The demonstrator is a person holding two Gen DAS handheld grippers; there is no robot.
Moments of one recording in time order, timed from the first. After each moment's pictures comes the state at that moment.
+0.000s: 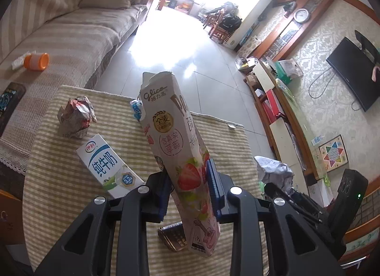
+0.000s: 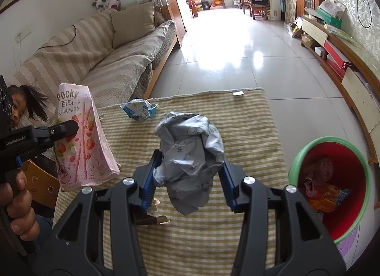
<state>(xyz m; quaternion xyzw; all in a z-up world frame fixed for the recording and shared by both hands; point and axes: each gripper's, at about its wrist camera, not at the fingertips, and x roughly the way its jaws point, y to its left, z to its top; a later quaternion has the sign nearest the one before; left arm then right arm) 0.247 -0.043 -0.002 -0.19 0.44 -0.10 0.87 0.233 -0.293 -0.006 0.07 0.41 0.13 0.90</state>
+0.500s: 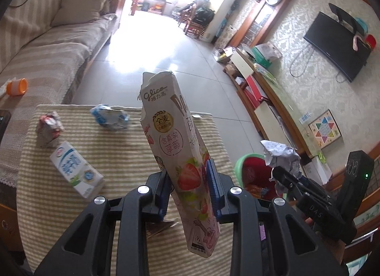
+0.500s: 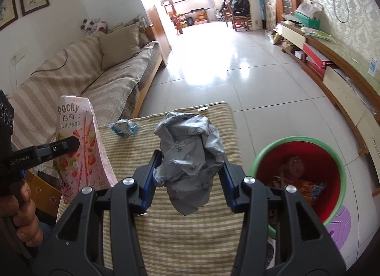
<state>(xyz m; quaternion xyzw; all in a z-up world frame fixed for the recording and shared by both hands) 0.231 -0.118 0.023 -0.14 0.43 -0.17 0.88 0.201 -0.371 0.025 0.10 0.37 0.08 0.92</state>
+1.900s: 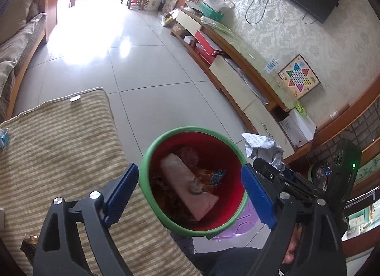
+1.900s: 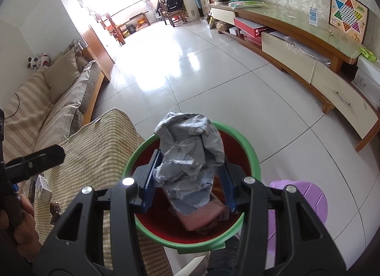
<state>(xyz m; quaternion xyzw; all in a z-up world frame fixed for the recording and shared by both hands) 0.265 -0.352 -0.018 -0.06 0.48 -0.29 0.83 0.185 -0.568 -0.041 0.19 0.39 -0.05 0.90</state>
